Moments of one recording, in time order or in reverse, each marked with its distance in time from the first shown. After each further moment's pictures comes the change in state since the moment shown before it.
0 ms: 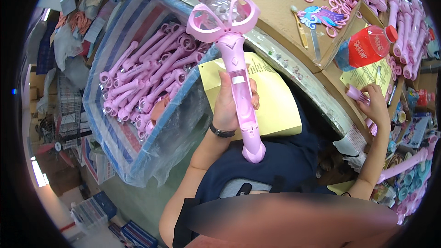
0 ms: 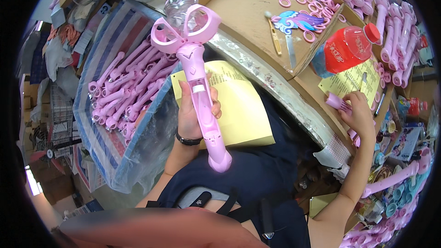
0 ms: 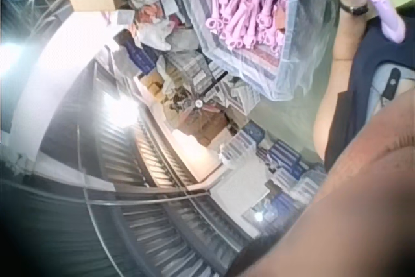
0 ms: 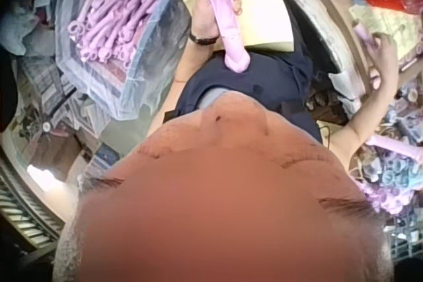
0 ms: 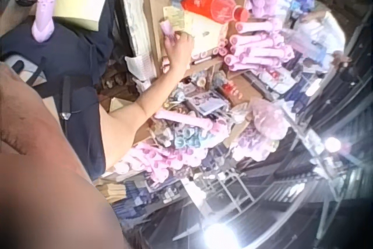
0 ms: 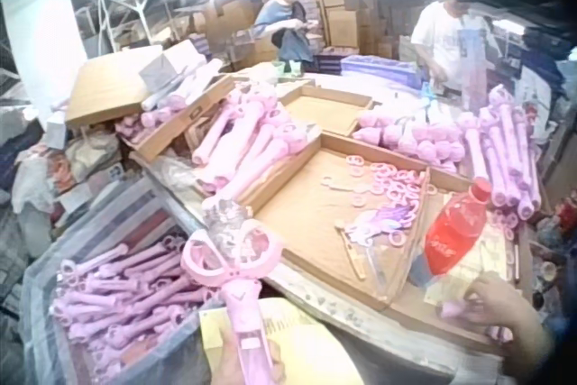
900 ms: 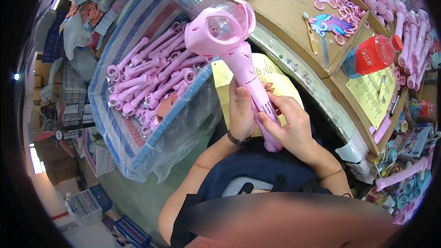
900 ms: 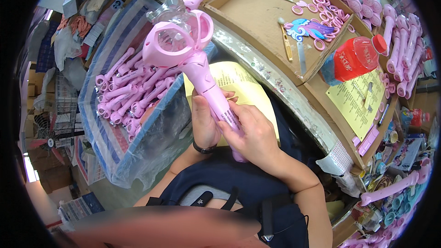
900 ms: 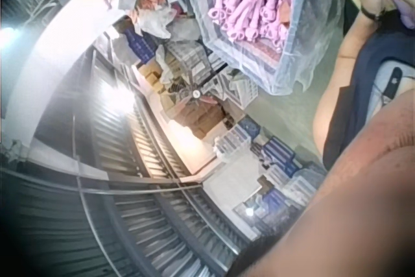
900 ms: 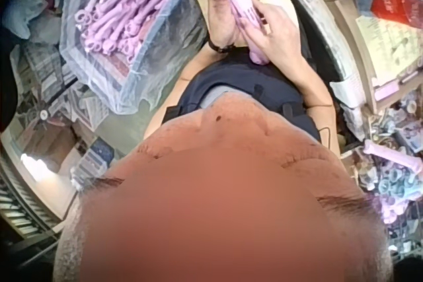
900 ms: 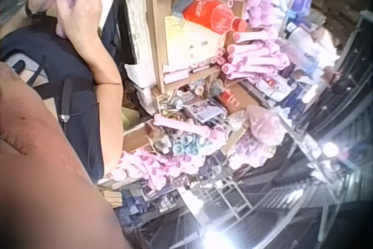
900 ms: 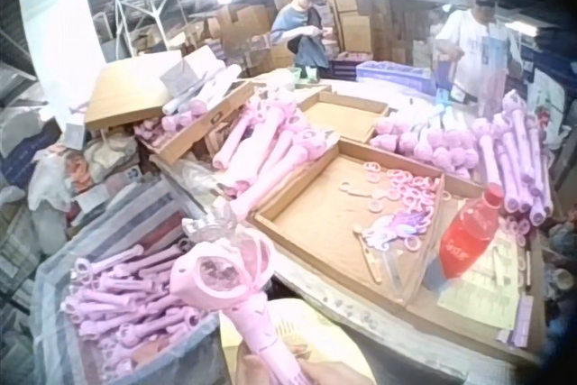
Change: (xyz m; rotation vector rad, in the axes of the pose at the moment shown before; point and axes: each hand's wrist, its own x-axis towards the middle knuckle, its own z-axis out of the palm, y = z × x) left_hand -0.011 -0.020 0.008 0.342 0.074 0.448; right_hand 0.026 -0.274 0.048 0.804 0.266 -0.284
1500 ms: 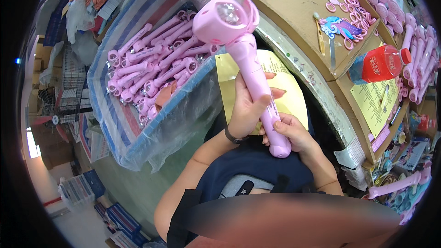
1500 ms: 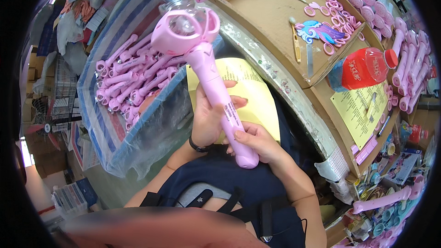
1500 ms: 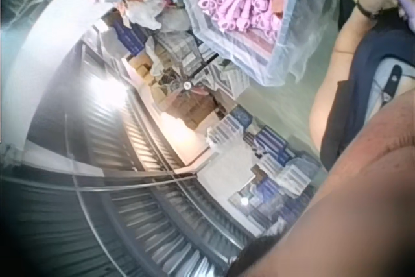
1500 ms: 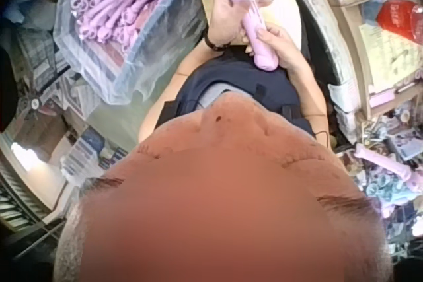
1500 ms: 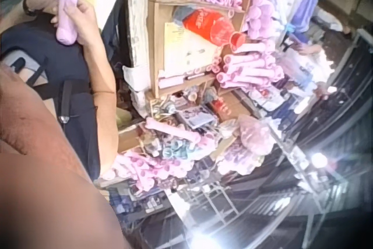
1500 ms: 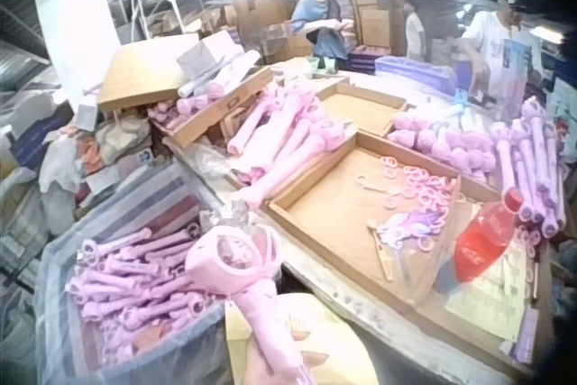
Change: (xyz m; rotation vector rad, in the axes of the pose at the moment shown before) left_hand -0.005 0.009 0.000 0.098 -0.051 -0.069; right_hand -0.028 0.039 -0.001 1.312 -0.597 0.925
